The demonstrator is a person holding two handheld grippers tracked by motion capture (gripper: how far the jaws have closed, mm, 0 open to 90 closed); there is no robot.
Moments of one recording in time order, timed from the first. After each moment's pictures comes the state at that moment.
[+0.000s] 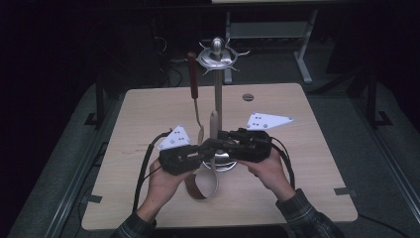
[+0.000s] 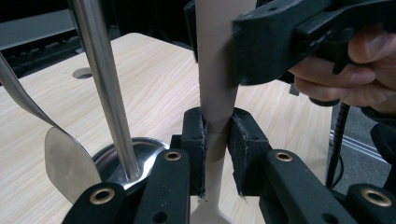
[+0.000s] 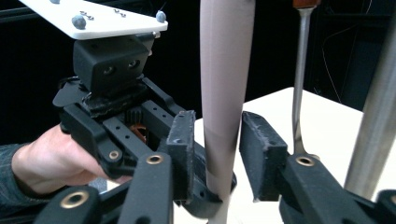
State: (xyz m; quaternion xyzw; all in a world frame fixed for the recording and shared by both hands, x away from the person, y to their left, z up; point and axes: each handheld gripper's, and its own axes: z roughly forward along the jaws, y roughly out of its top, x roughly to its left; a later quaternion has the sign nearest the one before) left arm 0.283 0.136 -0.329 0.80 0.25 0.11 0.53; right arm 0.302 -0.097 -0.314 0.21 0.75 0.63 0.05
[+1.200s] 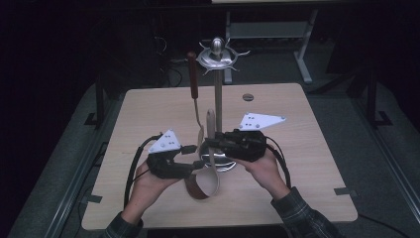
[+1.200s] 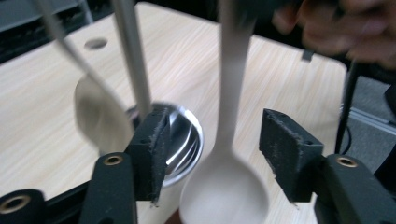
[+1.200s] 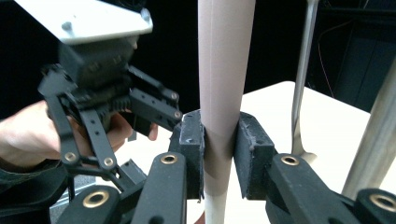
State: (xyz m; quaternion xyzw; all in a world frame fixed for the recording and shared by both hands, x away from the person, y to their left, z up) left arm 0.280 0.168 -0.339 0.84 0.25 0.11 0.48; right arm 0.306 -0.087 -0.317 0.21 0.76 0.61 0.07
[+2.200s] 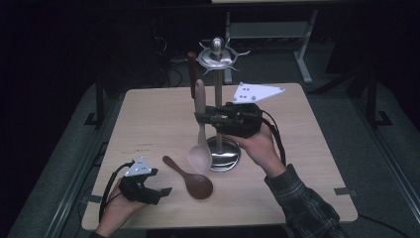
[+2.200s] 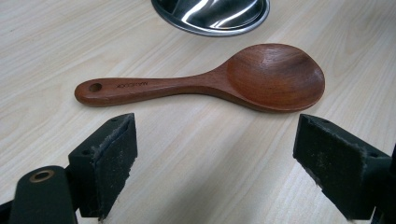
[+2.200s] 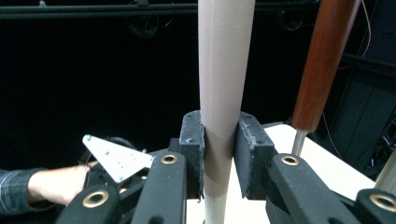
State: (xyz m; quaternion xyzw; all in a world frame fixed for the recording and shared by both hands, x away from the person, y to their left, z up) left arm 0.265 0.254 -0.426 0.86 0.33 0.10 0.38; right arm 0.323 -0.072 -0.249 0.16 0.75 0.63 0.10
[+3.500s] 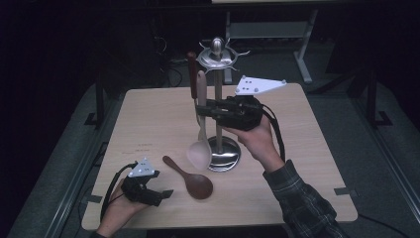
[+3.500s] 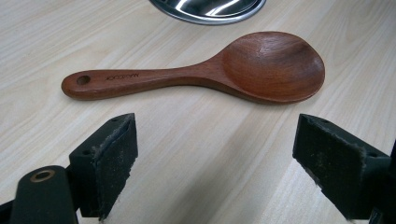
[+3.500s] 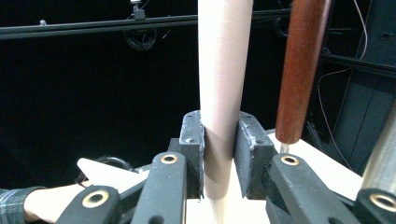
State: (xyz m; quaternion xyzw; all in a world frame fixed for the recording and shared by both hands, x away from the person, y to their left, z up) left arm 0.265 0.250 -0.429 0.87 0.32 0.09 0.37; right arm 0.336 -0.075 -0.248 0.17 0.74 0.65 0.09
